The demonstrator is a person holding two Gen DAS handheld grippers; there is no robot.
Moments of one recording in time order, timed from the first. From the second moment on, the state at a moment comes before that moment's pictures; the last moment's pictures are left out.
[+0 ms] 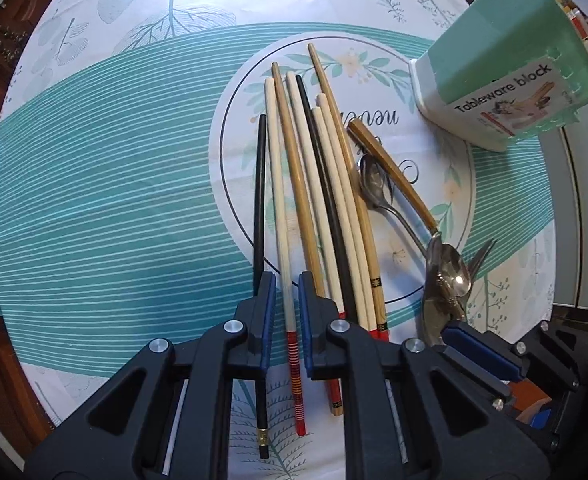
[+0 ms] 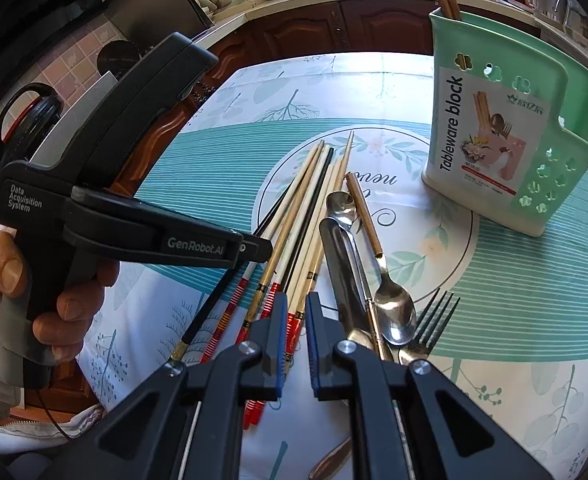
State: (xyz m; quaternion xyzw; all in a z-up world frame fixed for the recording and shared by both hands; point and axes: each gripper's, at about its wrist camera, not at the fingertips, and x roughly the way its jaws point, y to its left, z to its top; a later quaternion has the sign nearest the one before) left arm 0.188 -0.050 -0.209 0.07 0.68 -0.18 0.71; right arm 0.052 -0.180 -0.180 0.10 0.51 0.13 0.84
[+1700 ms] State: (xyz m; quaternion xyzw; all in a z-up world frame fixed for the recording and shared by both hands) left arm 0.159 0.058 -0.179 0.00 0.65 -0.16 0.75; right arm 0.156 -0.147 -0.218 0.14 0.66 0.03 0.74
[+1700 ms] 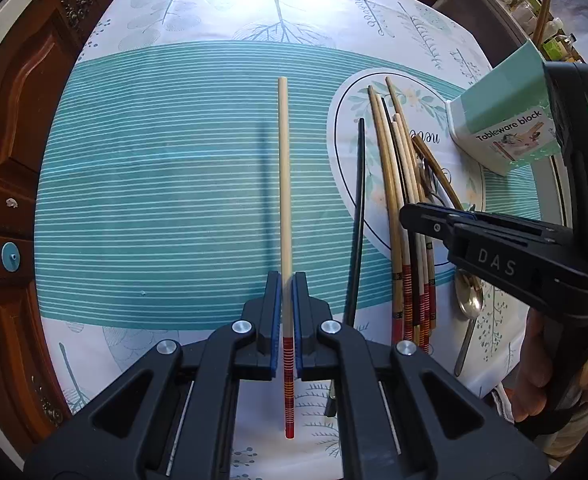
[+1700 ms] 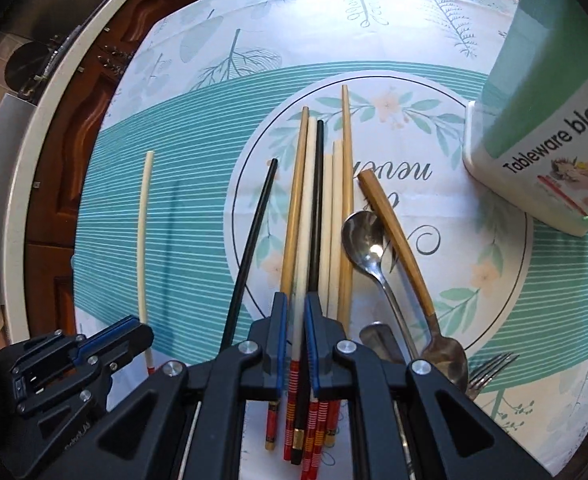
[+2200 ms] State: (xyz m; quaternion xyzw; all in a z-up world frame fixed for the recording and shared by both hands) left arm 0.159 0.067 -0.177 -0.02 0.65 -0.16 0.75; right arm 0.168 -0.136 -0.217 0.12 0.67 0.03 0.73
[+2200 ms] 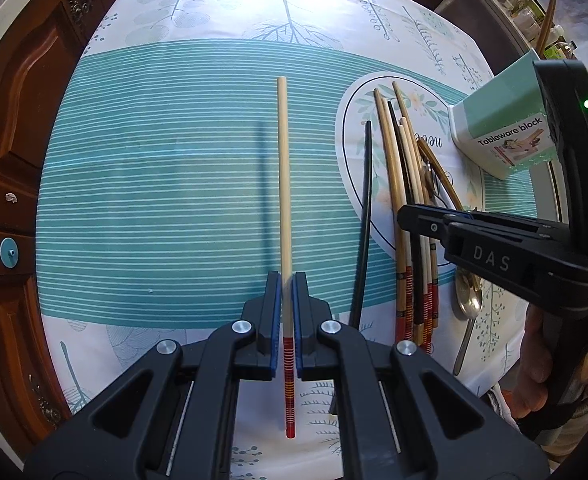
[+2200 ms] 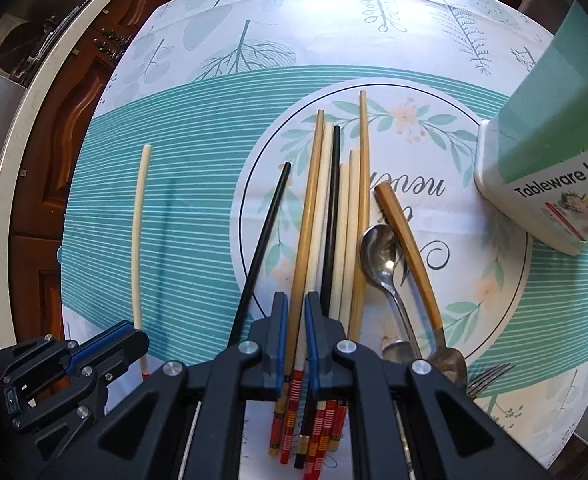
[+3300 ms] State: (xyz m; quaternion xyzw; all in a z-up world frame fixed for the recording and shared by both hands) left arm 0.156 0.056 -0.182 0.01 0.66 -0.16 0.74; right arm 0.179 -0.117 -0.216 0.03 0.70 -0.01 0.71
